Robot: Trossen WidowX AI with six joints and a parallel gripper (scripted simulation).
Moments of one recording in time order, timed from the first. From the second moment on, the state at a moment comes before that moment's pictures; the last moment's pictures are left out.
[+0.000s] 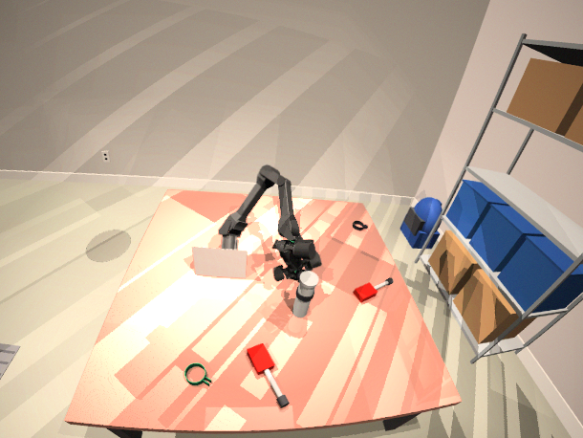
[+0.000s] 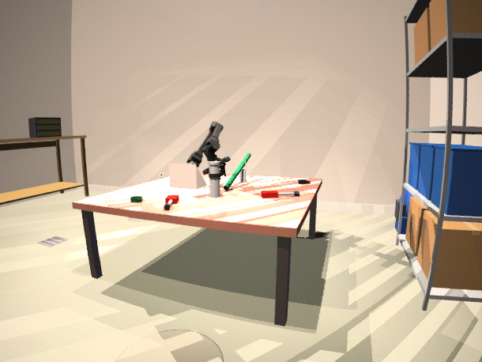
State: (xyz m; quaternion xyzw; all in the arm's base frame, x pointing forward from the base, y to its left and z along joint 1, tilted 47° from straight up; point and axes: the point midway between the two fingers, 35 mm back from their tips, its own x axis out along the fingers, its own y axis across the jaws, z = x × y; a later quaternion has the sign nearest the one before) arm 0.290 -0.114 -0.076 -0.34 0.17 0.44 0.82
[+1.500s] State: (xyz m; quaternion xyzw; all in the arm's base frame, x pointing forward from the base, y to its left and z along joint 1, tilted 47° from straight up) arm 0.281 -0.113 0.037 -0.04 0.30 0.37 0.88
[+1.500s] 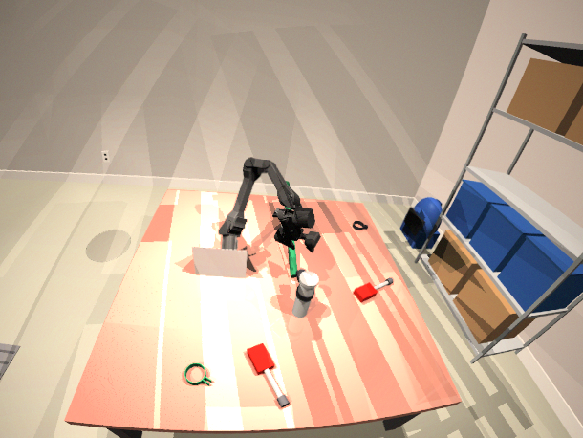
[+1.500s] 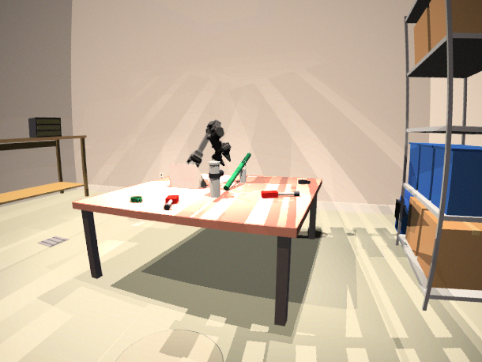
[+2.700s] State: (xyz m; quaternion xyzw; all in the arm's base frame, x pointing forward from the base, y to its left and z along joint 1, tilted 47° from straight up) arm 0.282 -0.055 0.122 0.57 0.57 0.06 0.59
